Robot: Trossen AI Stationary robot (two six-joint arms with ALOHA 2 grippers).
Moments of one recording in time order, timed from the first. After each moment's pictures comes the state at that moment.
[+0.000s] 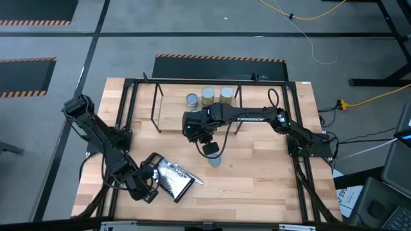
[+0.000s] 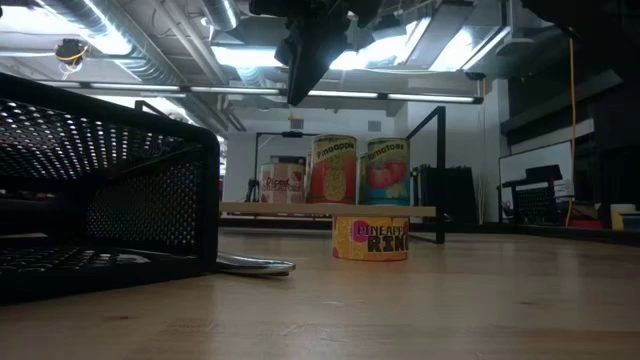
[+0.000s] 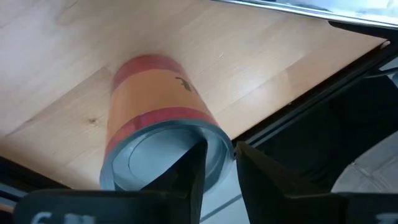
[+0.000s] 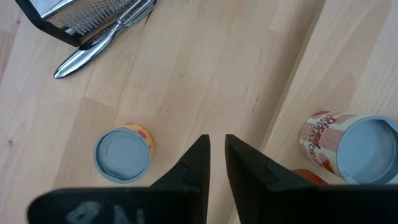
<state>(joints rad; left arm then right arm) -0.86 1.40 0.86 -0.61 0.12 -1.94 0.04 2.28 2.36 -1.34 -0.05 -0.34</state>
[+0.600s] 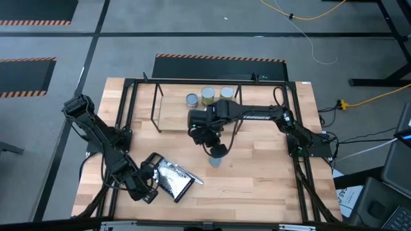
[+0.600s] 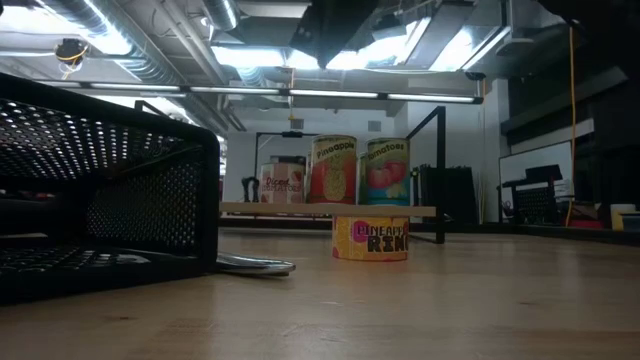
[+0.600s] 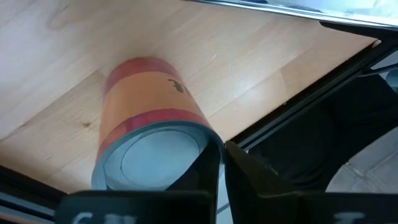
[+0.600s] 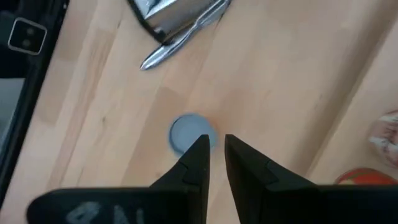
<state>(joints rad) -0.86 1.40 0.86 -0.61 0.11 -1.93 0.05 2.22 2.36 -1.46 -0.27 -0.33</state>
